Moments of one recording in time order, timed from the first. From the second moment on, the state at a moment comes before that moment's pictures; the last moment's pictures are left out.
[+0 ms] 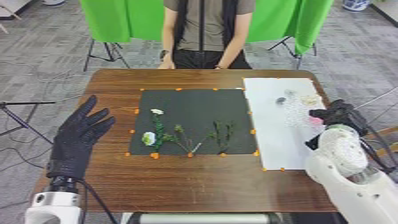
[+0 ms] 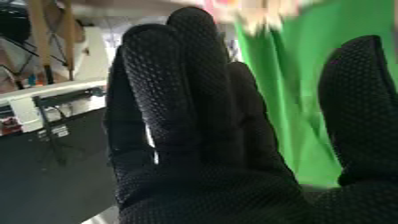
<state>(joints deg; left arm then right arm) 134.2 -57.4 -95.3 -131.4 46.6 16.6 18.9 -88.8 -48.4 71.7 -105.7 -127.6 3.8 62.3</state>
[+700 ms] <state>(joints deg) 133.9 -57.4 -95.2 -131.4 46.3 16.6 19.0 -77.4 -46.8 59.2 -92.6 -129.1 4.5 62.7</state>
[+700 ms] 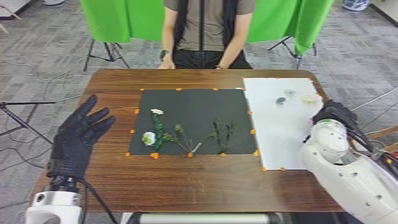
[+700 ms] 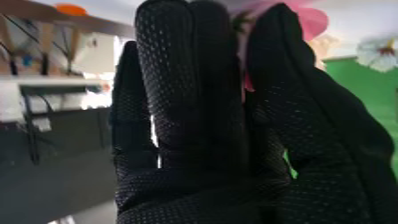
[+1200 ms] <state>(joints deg) 136.6 -58.4 -98.1 -132.0 45.2 17.5 20.8 -79.9 -48.1 58.0 -103.7 -135.5 12.2 57.2</state>
